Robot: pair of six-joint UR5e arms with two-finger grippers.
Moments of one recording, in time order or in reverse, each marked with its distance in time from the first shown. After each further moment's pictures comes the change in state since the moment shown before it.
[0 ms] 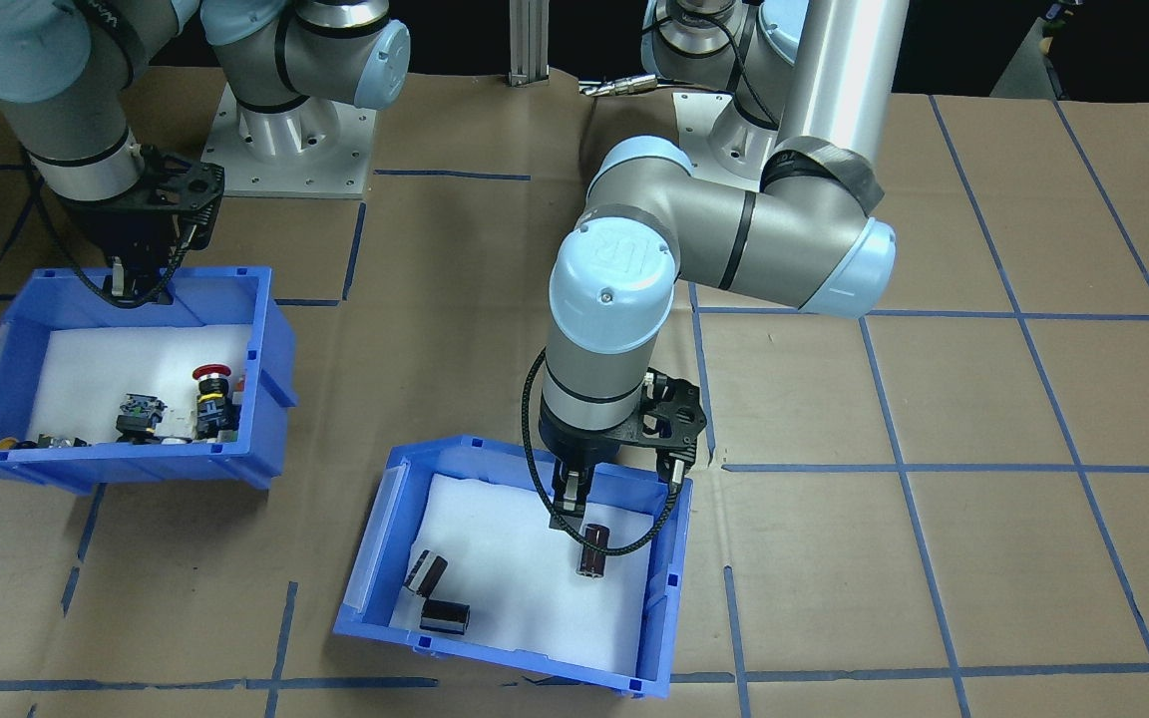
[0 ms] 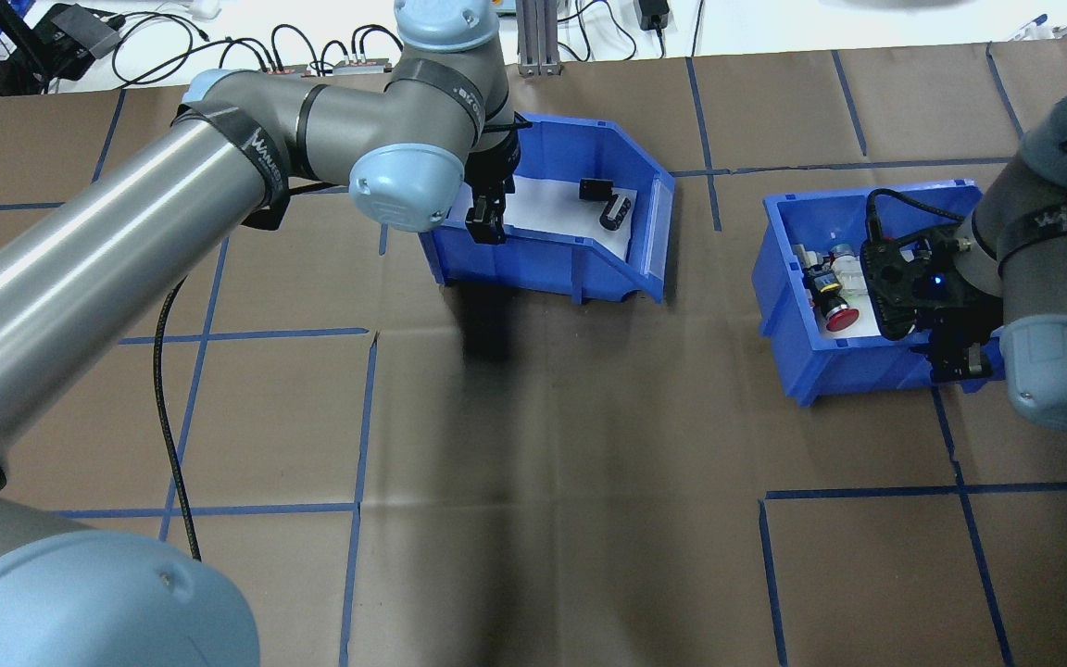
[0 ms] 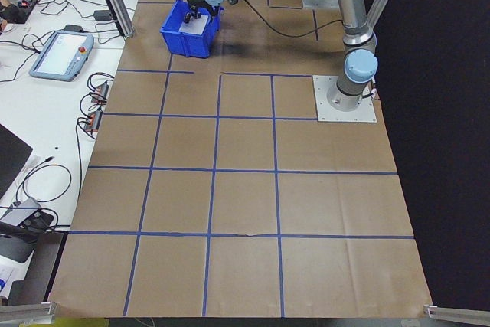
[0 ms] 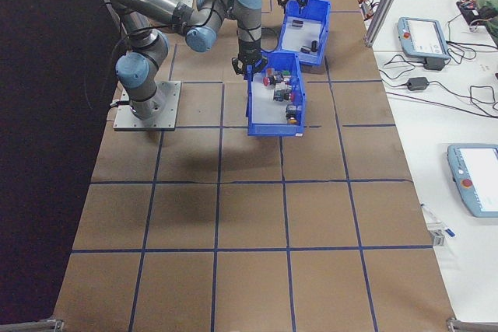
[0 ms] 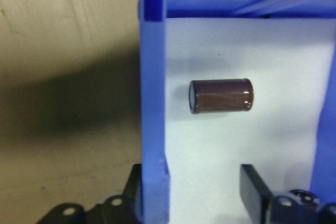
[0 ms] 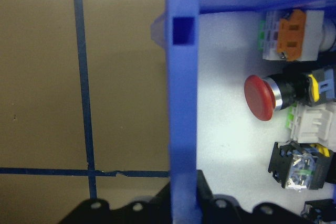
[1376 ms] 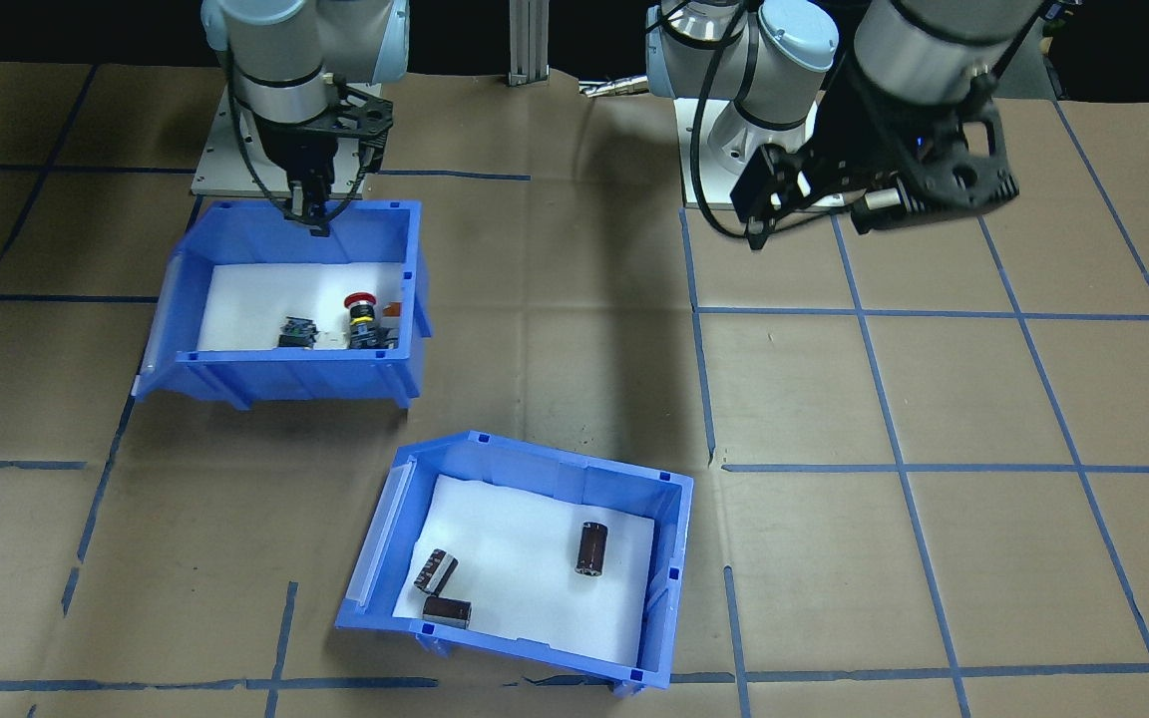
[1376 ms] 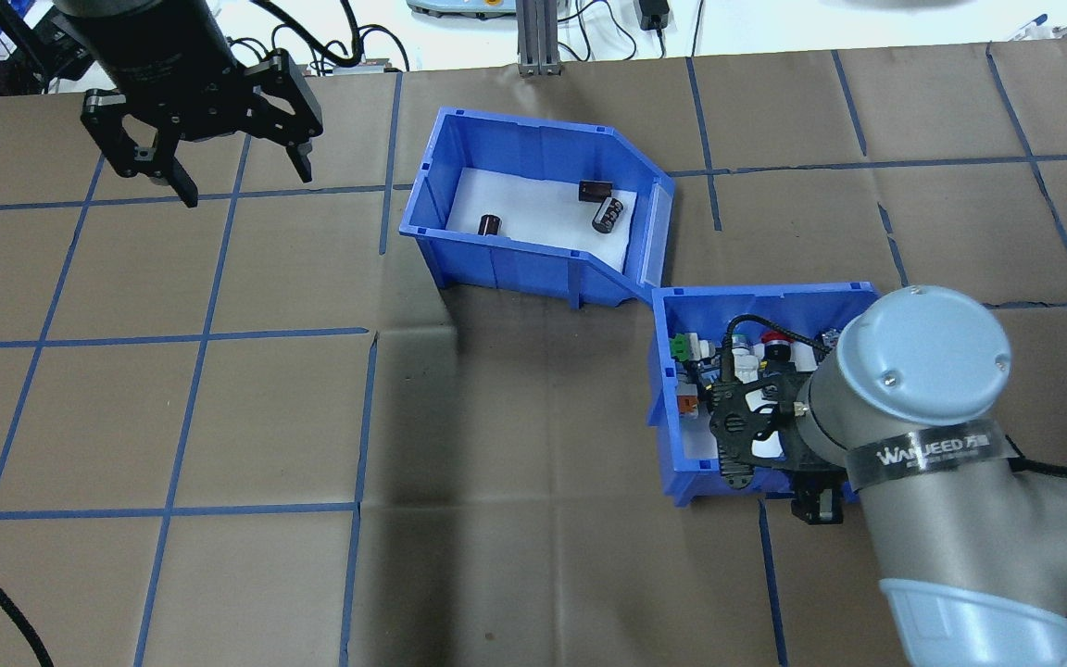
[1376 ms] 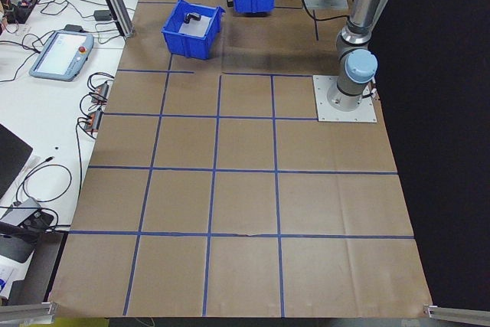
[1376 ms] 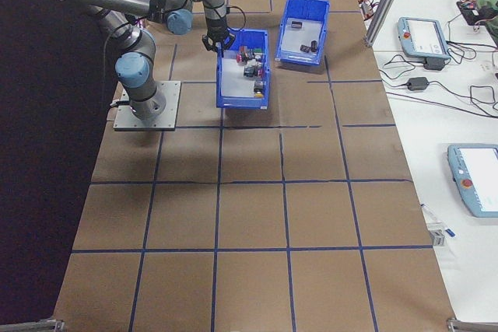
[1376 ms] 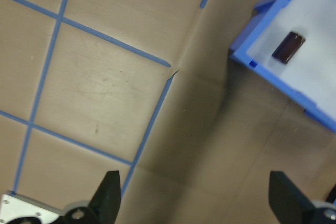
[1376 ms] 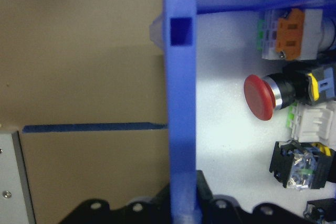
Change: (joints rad) left arm 0.260 0.435 0.067 -0.668 -0.005 1.576; right arm 0.389 -0.192 0.183 0.025 0.023 0.445
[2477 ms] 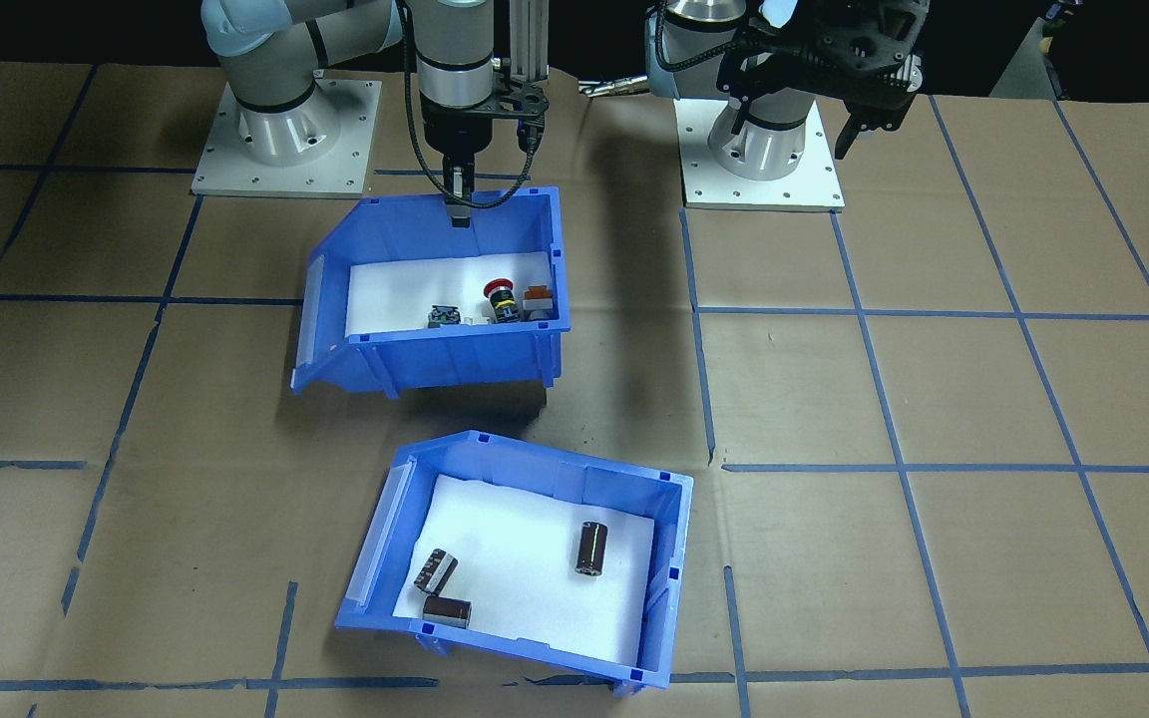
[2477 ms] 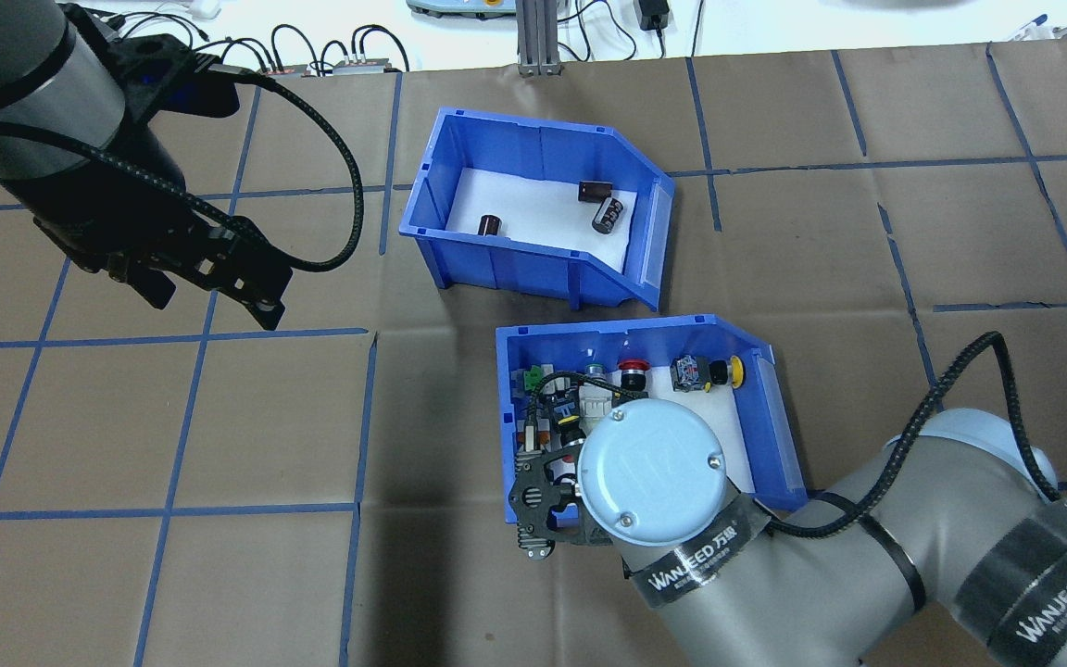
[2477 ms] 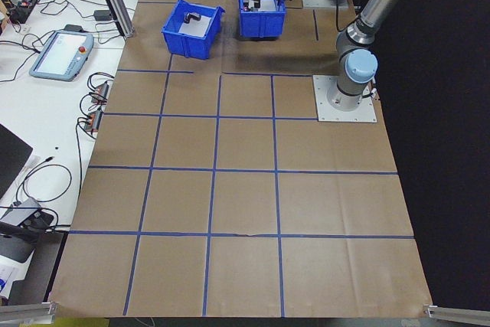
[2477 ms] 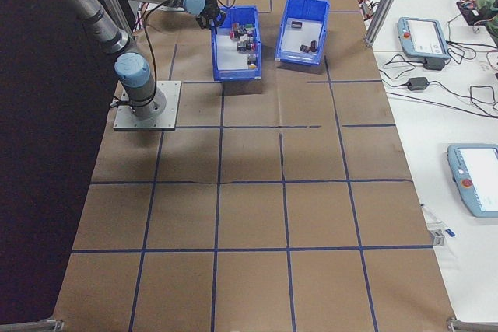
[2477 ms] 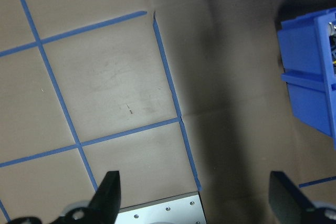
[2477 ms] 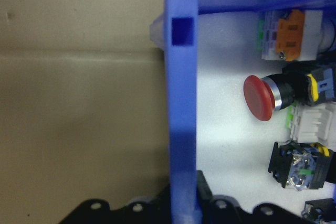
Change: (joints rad) left arm 0.004 0.221 -0.239 0.000 0.000 0.343; right arm 0.415 0.209 -0.089 -0.148 -0.010 0.354
